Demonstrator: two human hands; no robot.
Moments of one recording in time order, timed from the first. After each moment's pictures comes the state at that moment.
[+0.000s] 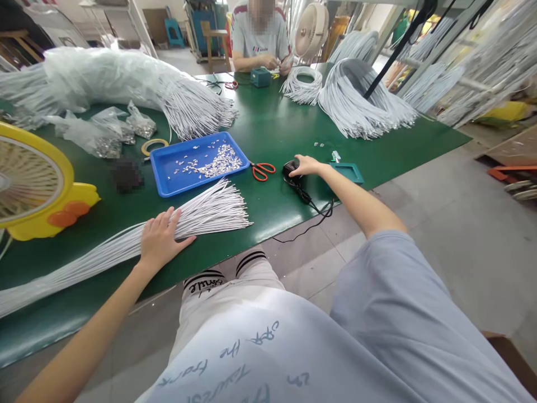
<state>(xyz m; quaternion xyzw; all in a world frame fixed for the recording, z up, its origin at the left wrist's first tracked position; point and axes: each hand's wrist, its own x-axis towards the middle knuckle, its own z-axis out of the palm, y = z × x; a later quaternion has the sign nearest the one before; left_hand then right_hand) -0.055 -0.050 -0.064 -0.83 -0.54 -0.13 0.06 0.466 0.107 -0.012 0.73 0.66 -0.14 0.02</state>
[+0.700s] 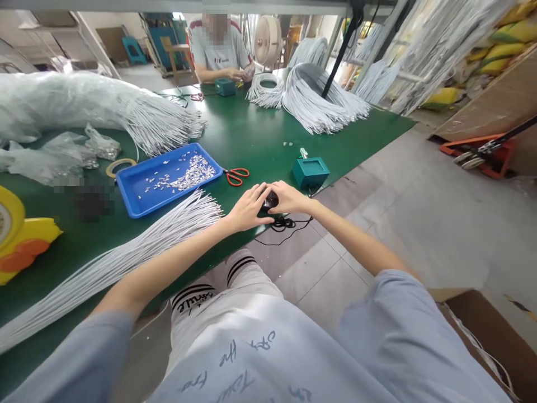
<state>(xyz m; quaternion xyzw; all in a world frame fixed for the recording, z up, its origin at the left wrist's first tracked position) 0.213 -0.017 -0.023 -0.96 -0.20 -0.15 -0.12 0.412 -0.059 0.006 0.59 0.79 -0.14 -0.12</state>
